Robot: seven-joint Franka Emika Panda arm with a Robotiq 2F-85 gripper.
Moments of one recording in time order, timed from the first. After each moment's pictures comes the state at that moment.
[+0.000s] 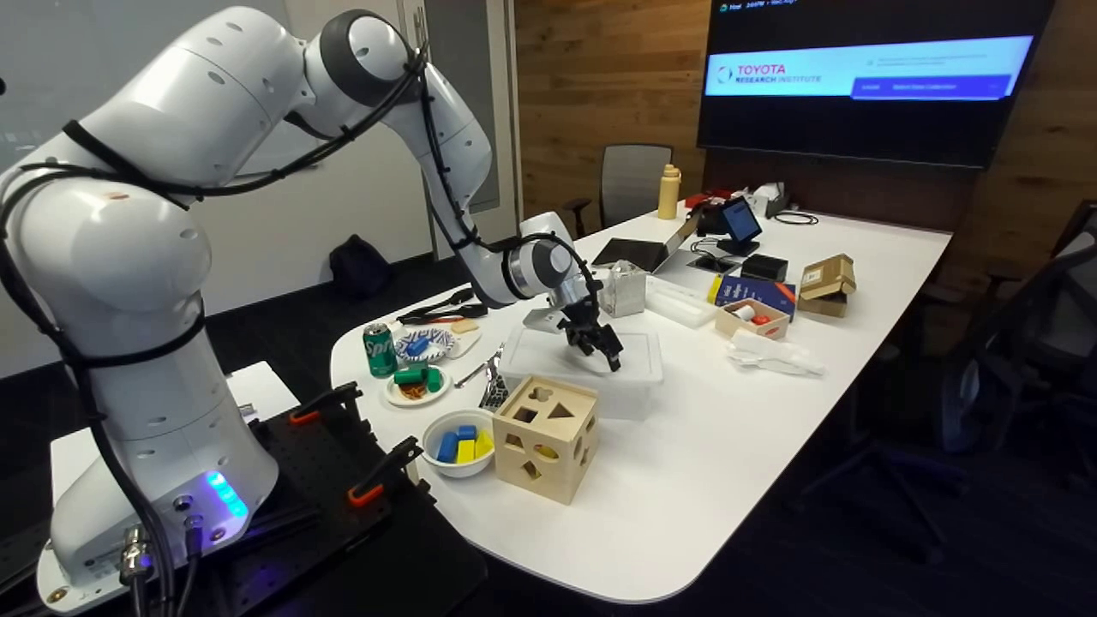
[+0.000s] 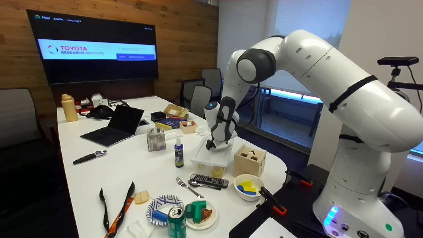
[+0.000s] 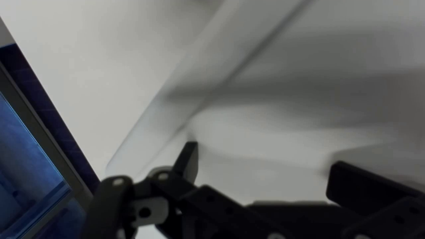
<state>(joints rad) 0.31 0.95 -0.44 -1.84 -0.31 2.89 0.58</state>
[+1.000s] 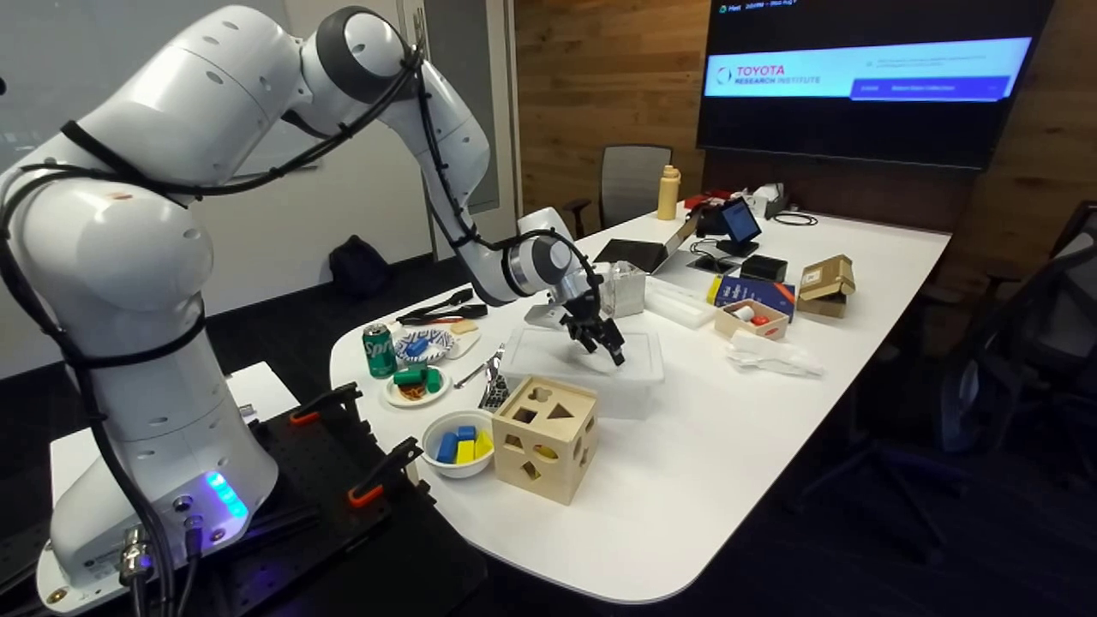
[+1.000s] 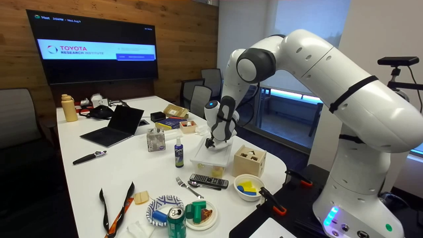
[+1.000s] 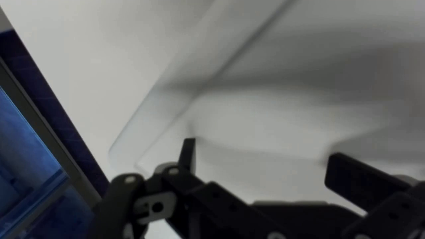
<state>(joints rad) 0.33 0.94 -0.47 -1.85 -0.31 2.93 0.57</state>
